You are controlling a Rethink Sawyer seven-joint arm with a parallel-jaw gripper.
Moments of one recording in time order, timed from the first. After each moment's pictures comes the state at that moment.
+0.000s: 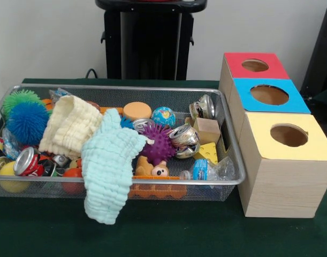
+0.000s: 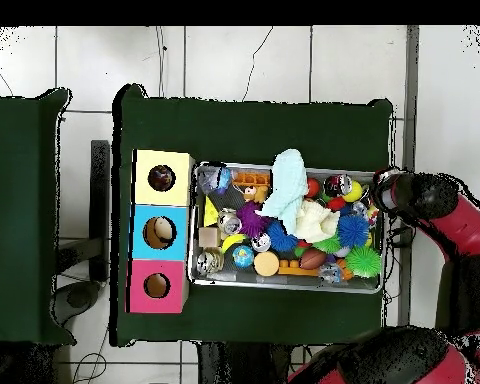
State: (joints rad) arm -0.73 -0.23 0.04 1.07 -0.02 0.66 2.23
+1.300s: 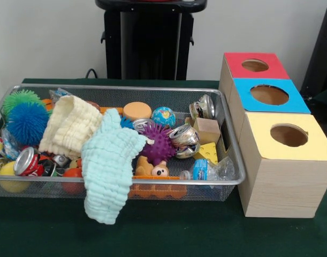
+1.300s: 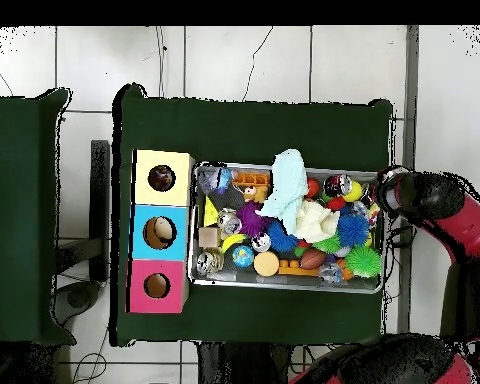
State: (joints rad) arm -0.72 -0.28 0.04 1.09 -0.03 0.66 2.23
